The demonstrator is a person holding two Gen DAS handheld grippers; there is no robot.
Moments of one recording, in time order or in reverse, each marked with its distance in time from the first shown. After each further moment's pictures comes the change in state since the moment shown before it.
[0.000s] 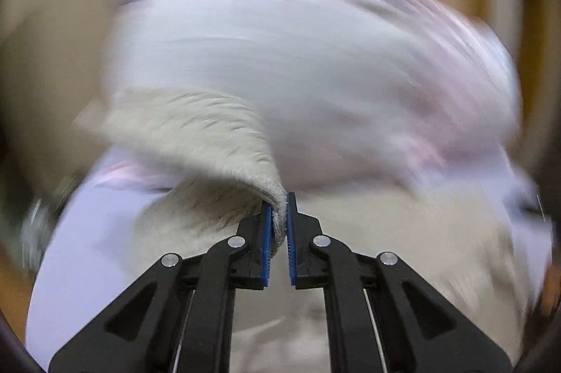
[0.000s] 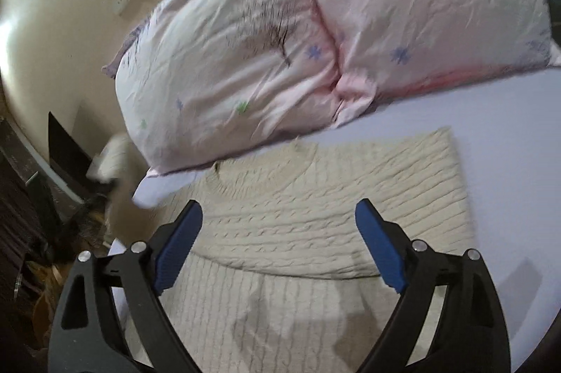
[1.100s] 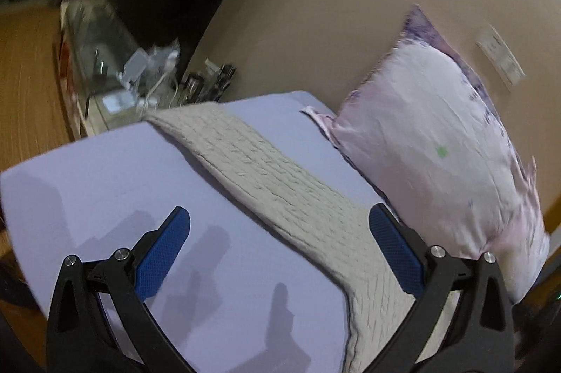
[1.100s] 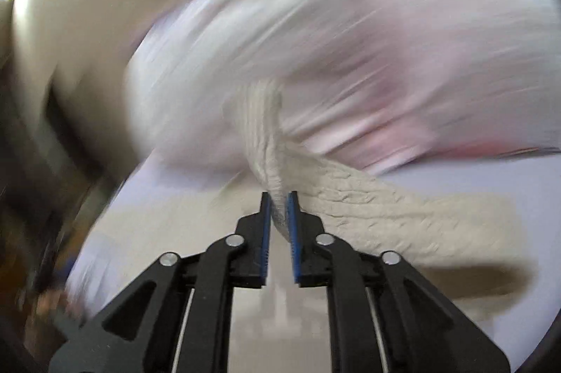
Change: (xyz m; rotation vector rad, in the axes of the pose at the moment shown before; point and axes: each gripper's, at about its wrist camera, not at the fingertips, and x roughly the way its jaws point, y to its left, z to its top) left arm -0.106 0.232 -0.167 -0.971 -0.152 0.278; right arm 0.045 0.104 0.010 -0.274 0.049 -0.014
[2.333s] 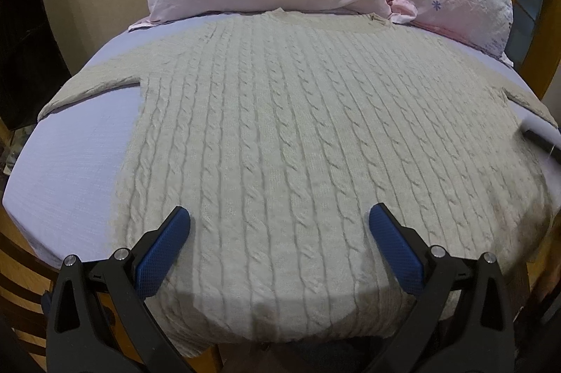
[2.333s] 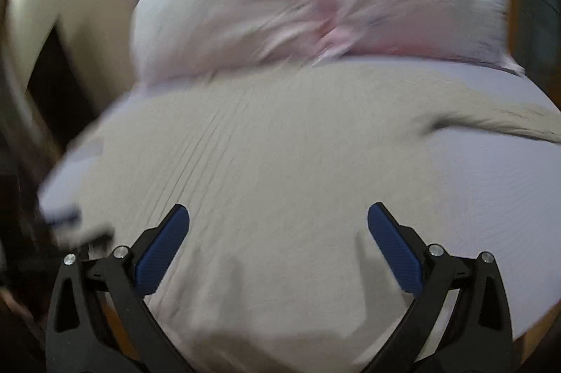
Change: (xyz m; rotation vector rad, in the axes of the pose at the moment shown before) left arm -0.061 -0.155 -0.236 0.838 0.357 0.029; right arm -0.142 -0.043 -0.191 0.080 -0.116 -0.237
